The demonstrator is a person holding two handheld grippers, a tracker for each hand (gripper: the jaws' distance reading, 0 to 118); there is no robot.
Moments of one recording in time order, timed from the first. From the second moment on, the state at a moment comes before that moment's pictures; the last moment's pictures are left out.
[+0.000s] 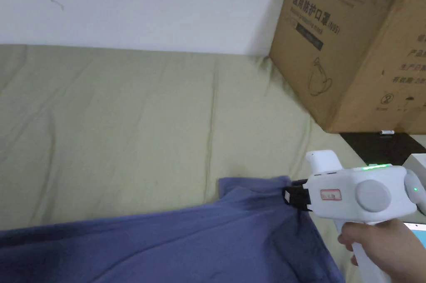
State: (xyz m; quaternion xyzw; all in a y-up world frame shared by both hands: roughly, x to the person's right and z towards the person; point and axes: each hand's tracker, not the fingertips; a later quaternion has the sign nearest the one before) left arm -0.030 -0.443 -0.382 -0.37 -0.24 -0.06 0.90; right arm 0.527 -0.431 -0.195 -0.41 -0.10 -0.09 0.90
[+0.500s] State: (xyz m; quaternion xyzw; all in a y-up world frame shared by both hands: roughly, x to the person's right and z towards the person) left arm -0.106 -0.430 -0.202 -0.34 -0.23 -0.06 0.91; right arm 0.421 -0.395 0.018 -0.35 -0.12 -0.04 0.93
